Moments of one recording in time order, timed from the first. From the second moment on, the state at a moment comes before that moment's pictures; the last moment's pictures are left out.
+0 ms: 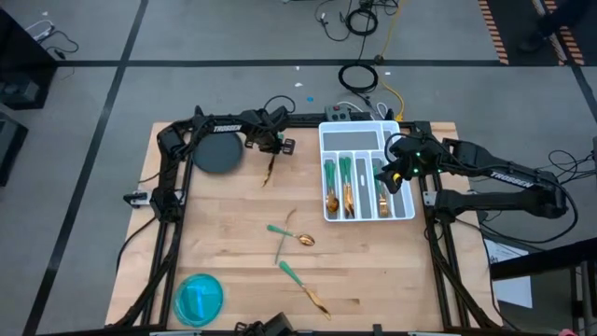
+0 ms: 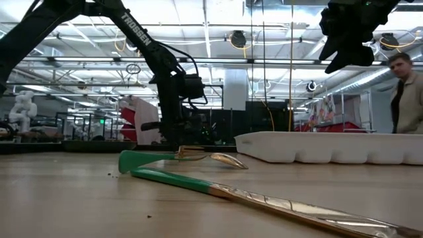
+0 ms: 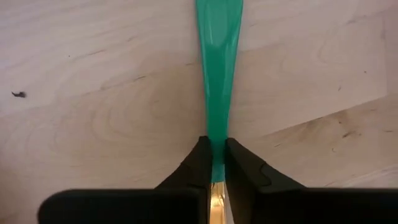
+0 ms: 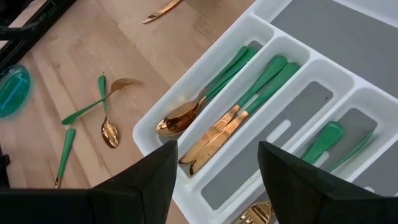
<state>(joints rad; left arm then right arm) 0.62 2.10 1.39 -0.67 0.05 -0.69 -0.34 0.83 0.88 -0.86 -0.06 0.53</state>
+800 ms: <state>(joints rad) 0.61 2.09 1.49 -0.76 0.08 -0.59 -0.34 0.83 0.88 -0.86 -0.06 0.51</state>
